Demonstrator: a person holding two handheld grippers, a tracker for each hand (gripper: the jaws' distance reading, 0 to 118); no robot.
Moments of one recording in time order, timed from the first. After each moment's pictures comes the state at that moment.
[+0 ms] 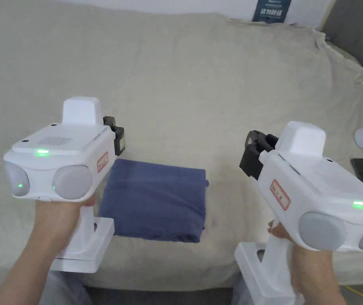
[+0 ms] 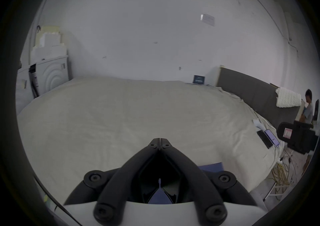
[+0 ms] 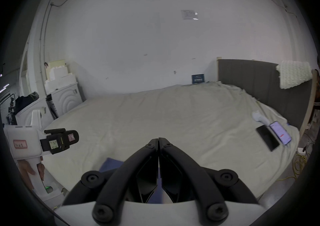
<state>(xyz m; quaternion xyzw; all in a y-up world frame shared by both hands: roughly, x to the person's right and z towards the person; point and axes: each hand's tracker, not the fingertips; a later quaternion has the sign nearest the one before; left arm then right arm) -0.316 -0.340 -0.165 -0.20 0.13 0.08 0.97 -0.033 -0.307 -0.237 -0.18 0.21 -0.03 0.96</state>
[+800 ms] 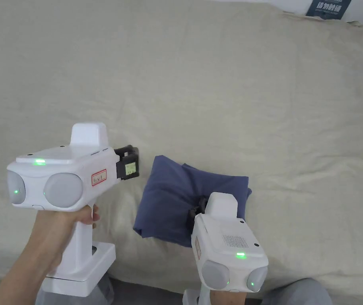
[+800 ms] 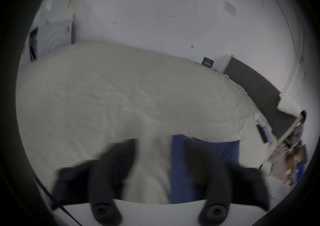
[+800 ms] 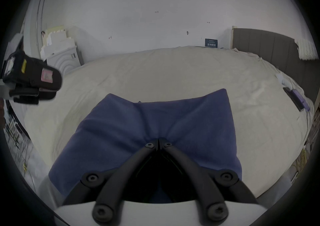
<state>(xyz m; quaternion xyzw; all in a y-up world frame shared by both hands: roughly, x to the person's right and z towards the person) -0.384 -0.398 -0.162 -0.31 0.09 0.20 0.93 -0.159 -0.474 -0.221 -0.30 0.22 0.02 0.93</state>
